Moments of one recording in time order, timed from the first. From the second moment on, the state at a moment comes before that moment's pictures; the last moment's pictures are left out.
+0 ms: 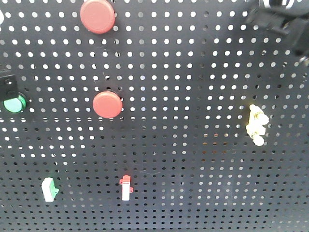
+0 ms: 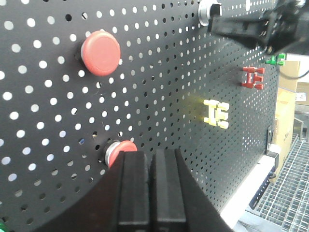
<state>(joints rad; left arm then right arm) -0.32 0.84 -1.22 -0.91 0.69 0.86 0.20 1.07 -1.29 1.40 0.44 -1.16</state>
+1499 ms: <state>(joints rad) -0.32 0.84 -1.20 -0.84 0.75 0.85 0.20 0.98 -1.21 1.03 0.33 -0.98</state>
